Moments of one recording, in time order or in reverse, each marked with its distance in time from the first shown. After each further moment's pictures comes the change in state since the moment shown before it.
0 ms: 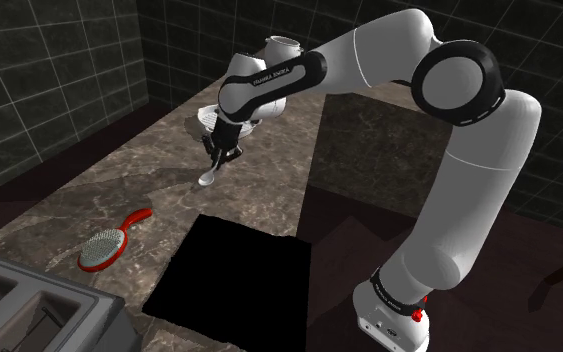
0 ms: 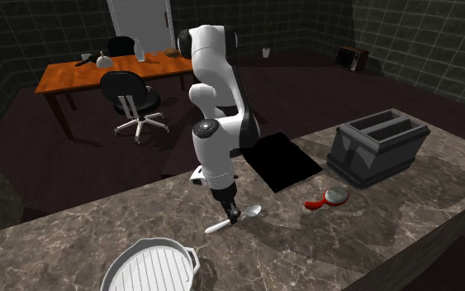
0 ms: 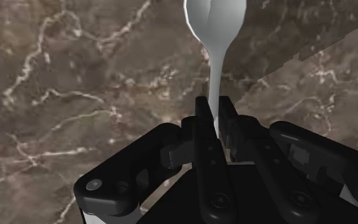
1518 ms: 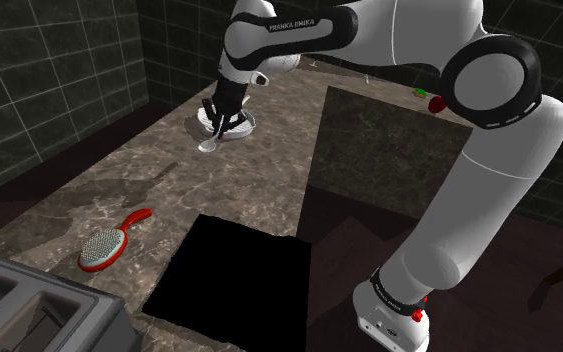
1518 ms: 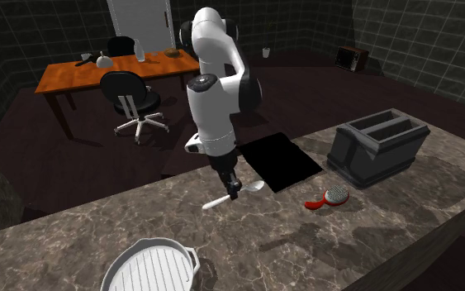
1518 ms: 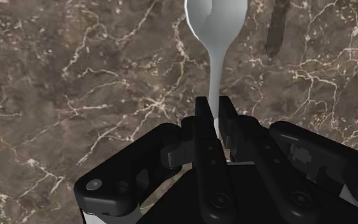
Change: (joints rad) arm -0.009 -0.124 0.000 0.149 -0.002 -0.269 0.038
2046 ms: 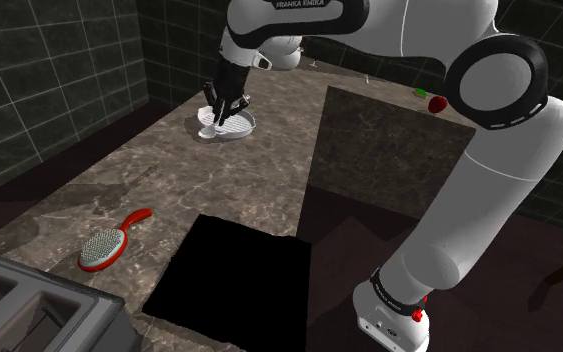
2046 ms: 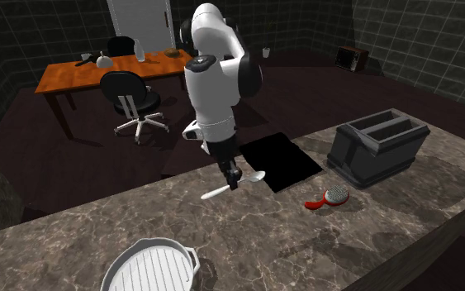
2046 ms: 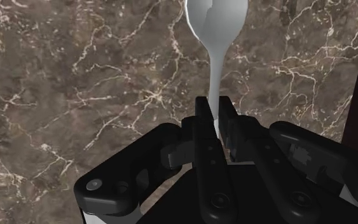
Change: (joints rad) arm -0.003 -0.020 -0.001 0.082 -0.003 -0.101 0.015
